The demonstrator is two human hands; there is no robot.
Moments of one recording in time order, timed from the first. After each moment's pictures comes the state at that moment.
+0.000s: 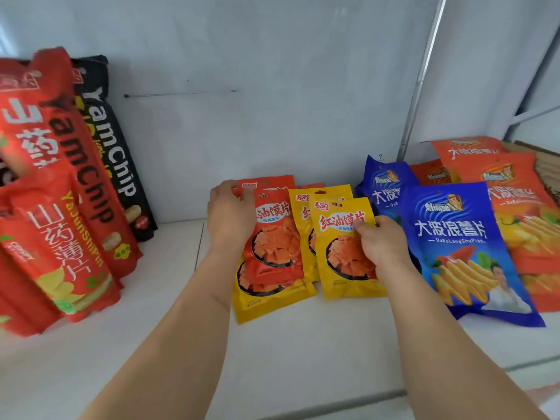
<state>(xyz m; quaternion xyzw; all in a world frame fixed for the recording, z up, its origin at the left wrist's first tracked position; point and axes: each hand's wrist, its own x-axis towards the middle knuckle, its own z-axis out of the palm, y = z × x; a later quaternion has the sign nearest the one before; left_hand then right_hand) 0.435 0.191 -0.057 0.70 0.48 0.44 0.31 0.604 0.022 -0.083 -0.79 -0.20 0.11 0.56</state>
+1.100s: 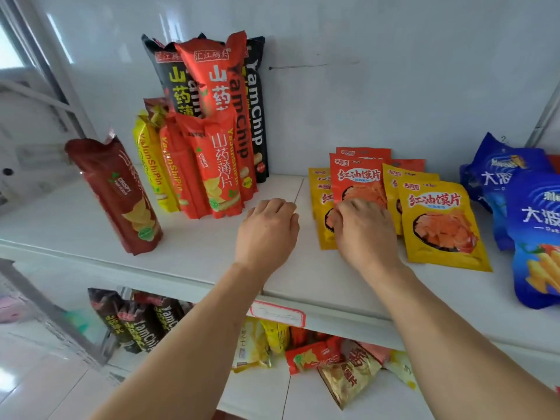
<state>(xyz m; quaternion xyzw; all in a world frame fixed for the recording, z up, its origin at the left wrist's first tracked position) 0.273 0.076 -0.108 0.81 0.42 0.37 -0.15 0.445 0.024 -0.103 -0.71 -0.62 -0.22 0.25</state>
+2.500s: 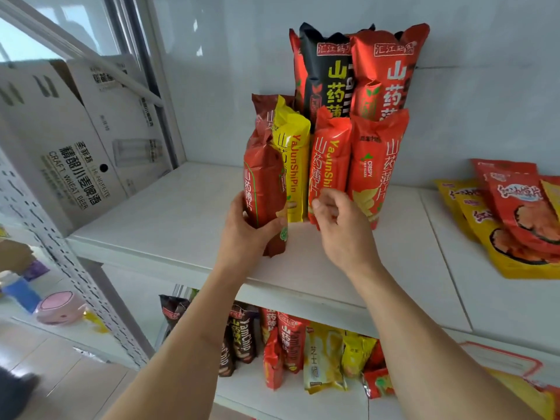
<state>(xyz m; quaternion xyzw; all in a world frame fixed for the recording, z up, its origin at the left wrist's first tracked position) -0.018 0.183 -0.104 0.60 0.48 0.51 0.38 0.152 0.142 -0.084 -0.61 -0.58 0.12 0.52</state>
